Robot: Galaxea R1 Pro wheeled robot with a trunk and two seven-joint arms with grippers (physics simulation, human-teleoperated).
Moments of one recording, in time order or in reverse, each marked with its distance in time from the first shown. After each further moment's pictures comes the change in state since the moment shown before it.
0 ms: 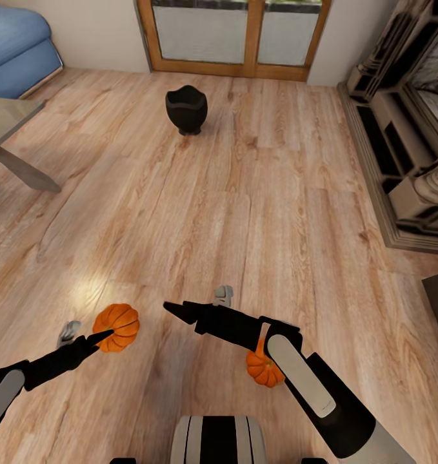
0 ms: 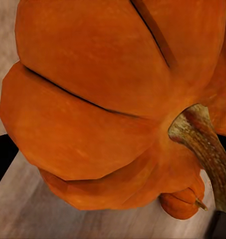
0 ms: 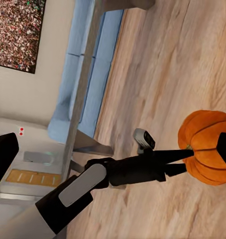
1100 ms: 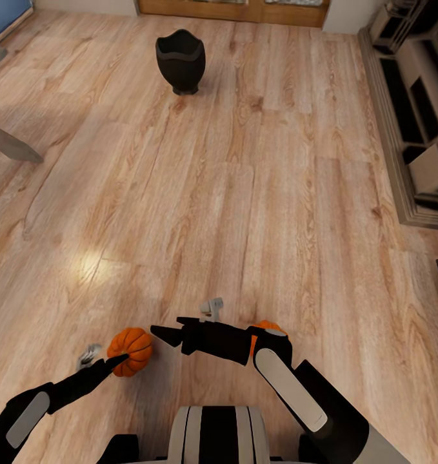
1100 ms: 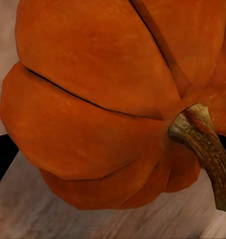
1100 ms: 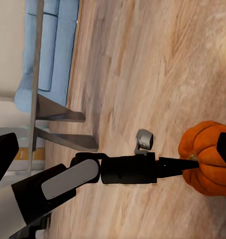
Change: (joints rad) left arm -0.015 -0.075 -0.119 0.218 -0.060 -0.185 -0.003; right arm 0.000 0.001 0.105 -0.007 0.111 0.012 -0.090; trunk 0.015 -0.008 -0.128
